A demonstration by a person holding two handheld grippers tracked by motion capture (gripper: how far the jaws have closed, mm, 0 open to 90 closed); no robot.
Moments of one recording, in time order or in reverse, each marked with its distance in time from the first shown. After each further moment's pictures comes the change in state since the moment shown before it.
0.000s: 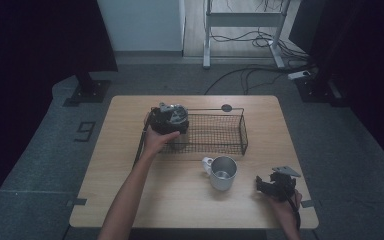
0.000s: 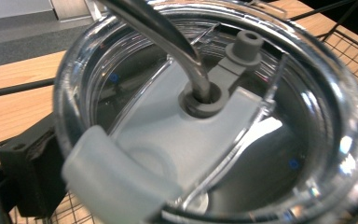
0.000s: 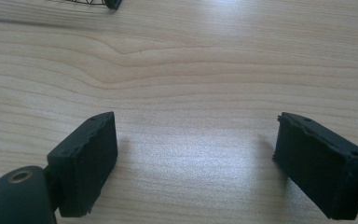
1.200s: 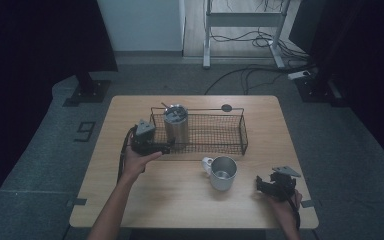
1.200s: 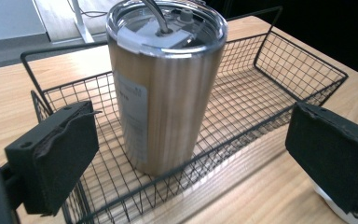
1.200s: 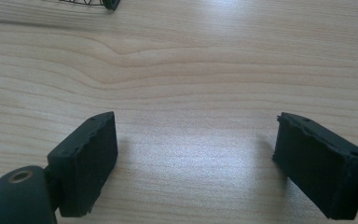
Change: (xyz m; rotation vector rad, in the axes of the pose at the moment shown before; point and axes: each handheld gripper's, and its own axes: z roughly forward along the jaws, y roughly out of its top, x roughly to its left) left arm -0.006 -0.048 -0.092 -0.108 -0.066 0.020; right arm 0.000 0.000 0.000 -0.001 -0.005 0.003
